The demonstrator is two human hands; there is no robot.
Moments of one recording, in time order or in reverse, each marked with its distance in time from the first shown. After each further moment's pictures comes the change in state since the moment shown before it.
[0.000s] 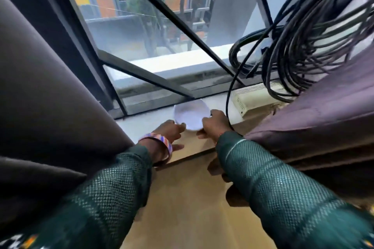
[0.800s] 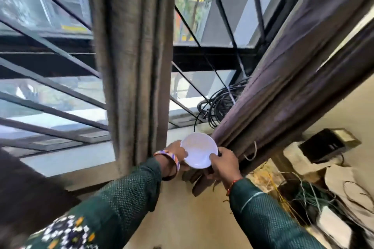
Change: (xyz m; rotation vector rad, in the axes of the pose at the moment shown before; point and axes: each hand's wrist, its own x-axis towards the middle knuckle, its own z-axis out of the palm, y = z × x) left_hand -0.347 0.048 -0.011 0.107 -0.157 0.156; right_hand -0.388 -0.082 -0.143 -0.058 0.132 -0.114
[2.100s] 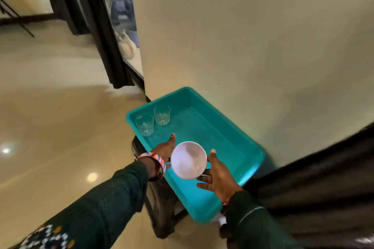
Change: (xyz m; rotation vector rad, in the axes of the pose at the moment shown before) left_hand -0.441 -0.372 -0.685 -0.895 1.012 -0.147; right_hand -0.481 -0.185 0.667 -0.203 -1.293 -0.001
